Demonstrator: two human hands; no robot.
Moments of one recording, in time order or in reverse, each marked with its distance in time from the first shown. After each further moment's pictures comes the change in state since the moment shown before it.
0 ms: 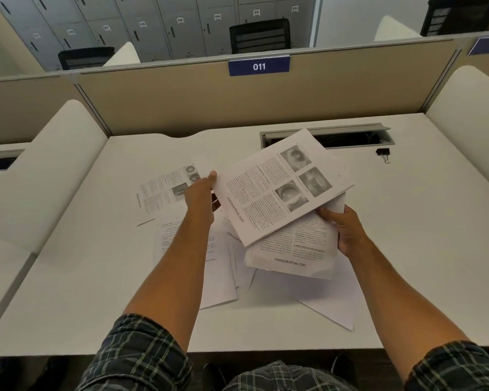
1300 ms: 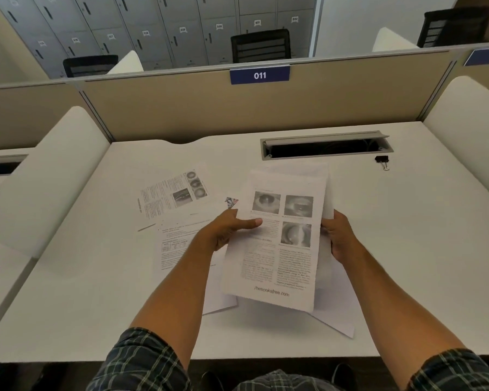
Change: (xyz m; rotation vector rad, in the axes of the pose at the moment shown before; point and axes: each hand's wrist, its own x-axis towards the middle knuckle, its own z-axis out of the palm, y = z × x) left_hand -0.017 -0.039 -0.015 0.589 -0.794 -0.155; right_hand -0.005 0.000 0.017 -0.124 -0.013 -0.021
